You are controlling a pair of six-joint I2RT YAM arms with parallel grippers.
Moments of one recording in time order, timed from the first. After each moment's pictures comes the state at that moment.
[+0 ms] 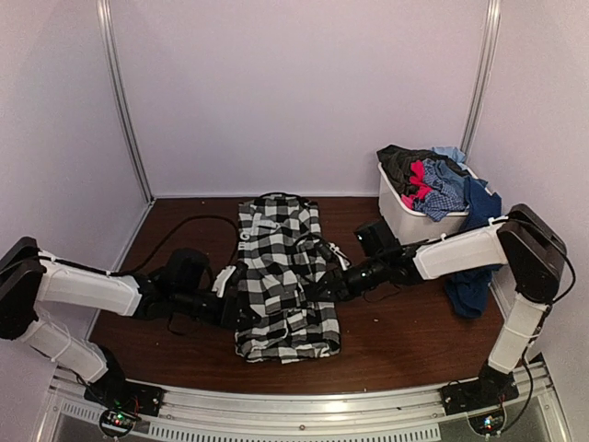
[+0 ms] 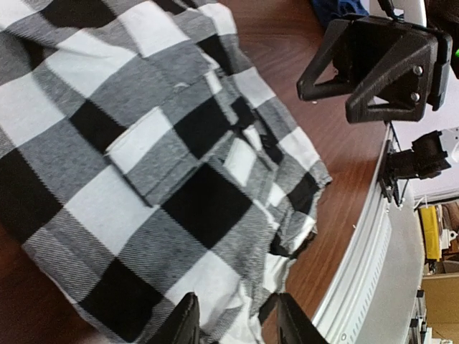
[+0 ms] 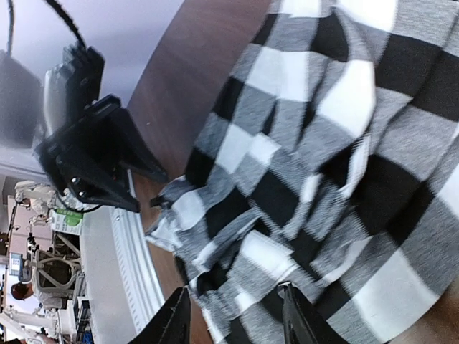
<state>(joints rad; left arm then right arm) -0.77 1.41 0.52 0.15 0.48 -0.52 0.72 1.81 0.97 0.10 -0.72 0.47</state>
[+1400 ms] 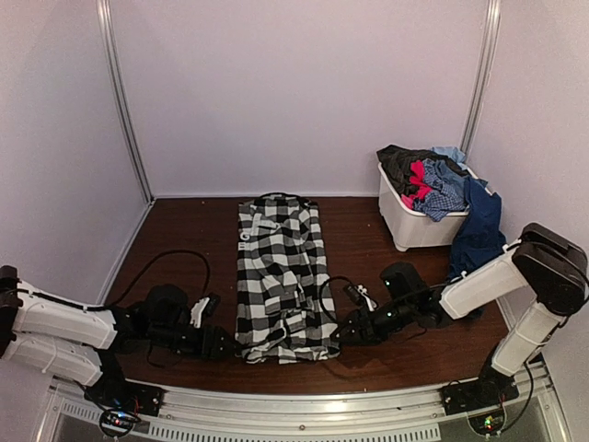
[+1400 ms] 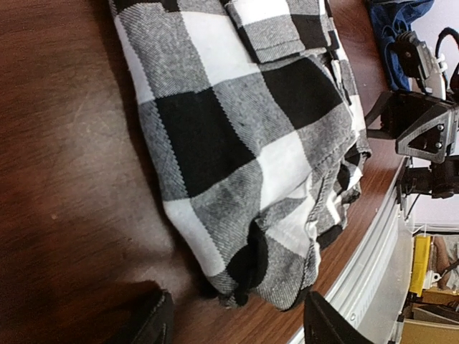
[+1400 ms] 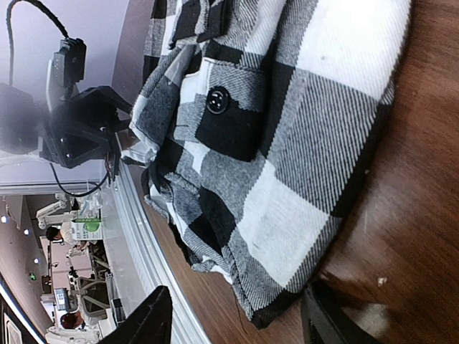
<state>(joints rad) -0.86 1.14 0.21 0.18 0.33 -0.82 0.77 1.61 0.50 0.32 -0.68 0.75</state>
